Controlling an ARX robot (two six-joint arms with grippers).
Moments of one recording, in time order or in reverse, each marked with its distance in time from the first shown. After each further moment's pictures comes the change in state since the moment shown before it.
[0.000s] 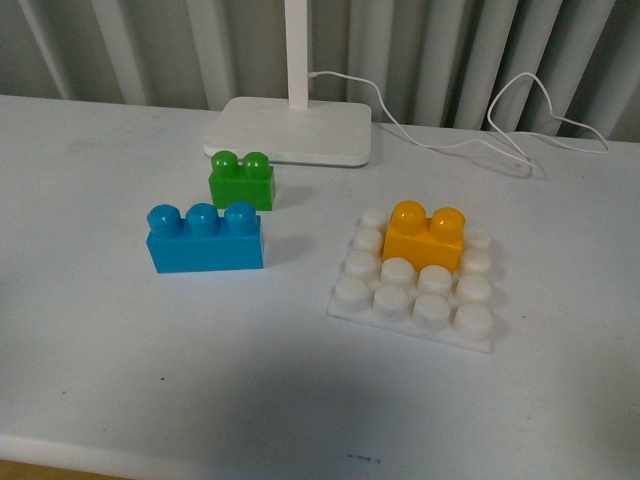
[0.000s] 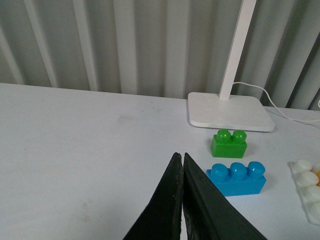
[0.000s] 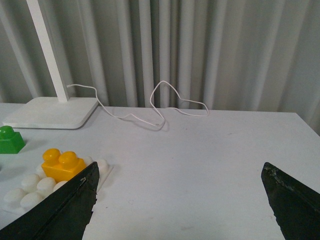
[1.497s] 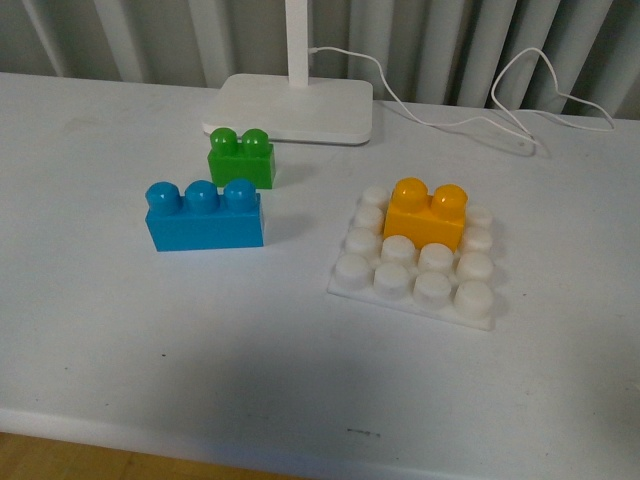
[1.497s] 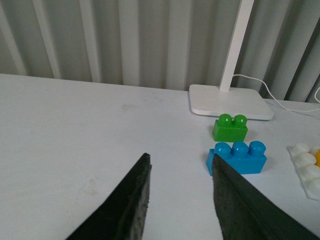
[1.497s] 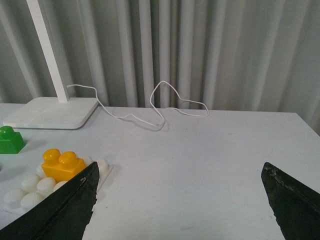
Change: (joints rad) left arm 0.132 -0.442 -0.118 -0.313 0.130 -0.010; right arm 0.000 0.000 0.000 0.000 0.000 0.000
